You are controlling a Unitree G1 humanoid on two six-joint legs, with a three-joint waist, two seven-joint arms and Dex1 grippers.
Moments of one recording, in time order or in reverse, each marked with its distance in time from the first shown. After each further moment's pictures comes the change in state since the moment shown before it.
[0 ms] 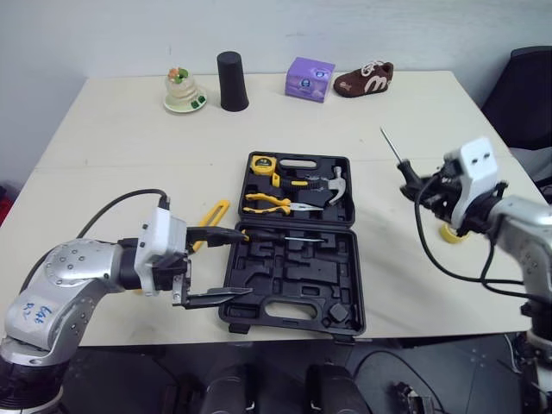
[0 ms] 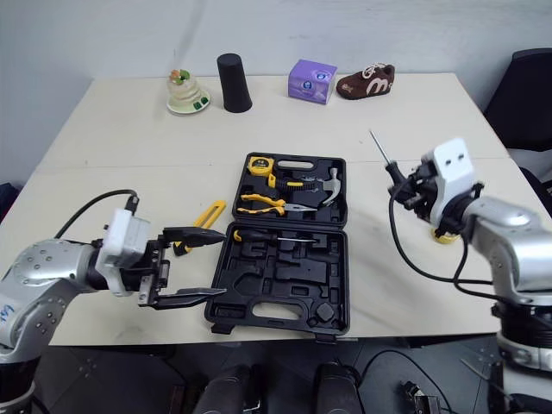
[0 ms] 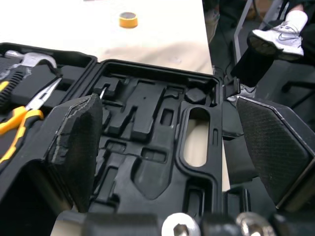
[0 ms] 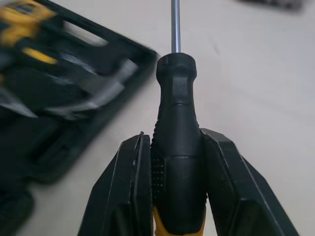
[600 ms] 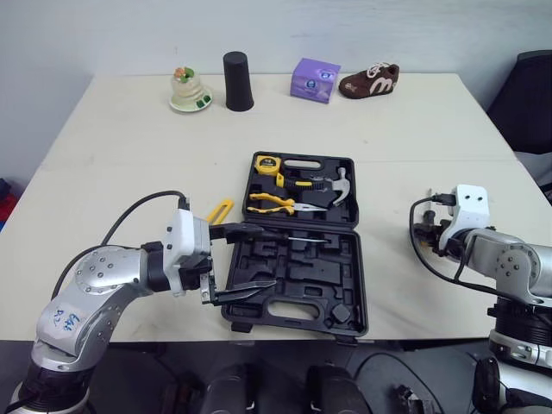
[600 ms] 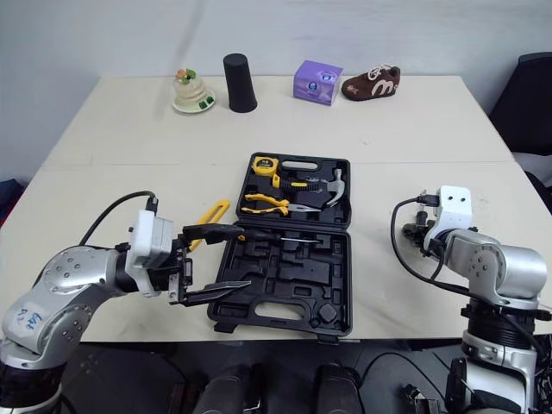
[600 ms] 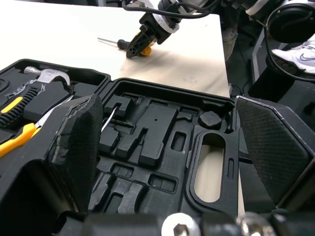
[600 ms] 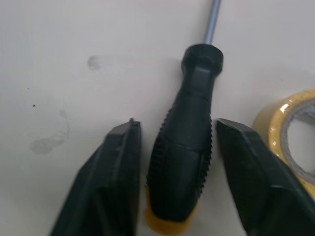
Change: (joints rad) left arm -0.015 -0.105 -0.104 -0.082 0.060 0.017 0.157; right arm 0.017 0.318 -0.219 0.112 0.032 0.499 -0.668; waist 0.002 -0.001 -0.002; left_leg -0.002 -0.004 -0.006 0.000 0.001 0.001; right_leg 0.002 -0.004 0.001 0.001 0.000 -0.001
